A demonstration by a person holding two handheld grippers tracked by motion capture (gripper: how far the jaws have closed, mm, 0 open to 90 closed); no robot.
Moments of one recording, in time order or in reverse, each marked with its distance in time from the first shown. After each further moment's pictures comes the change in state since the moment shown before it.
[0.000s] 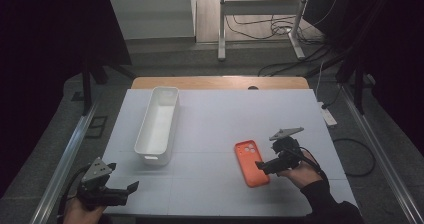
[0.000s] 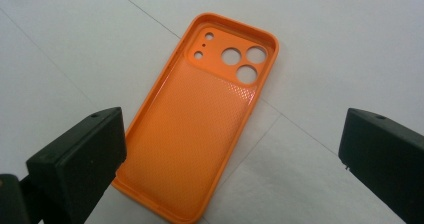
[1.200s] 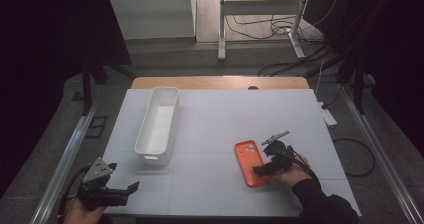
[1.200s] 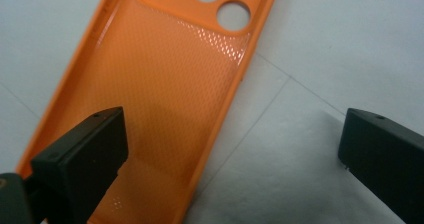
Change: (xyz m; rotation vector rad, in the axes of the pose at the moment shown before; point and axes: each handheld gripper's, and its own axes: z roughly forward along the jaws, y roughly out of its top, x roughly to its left) left arm -0.001 0.000 0.000 0.004 0.000 0.009; right arm -0.007 -0.014 0.050 0.170 -0.054 0.035
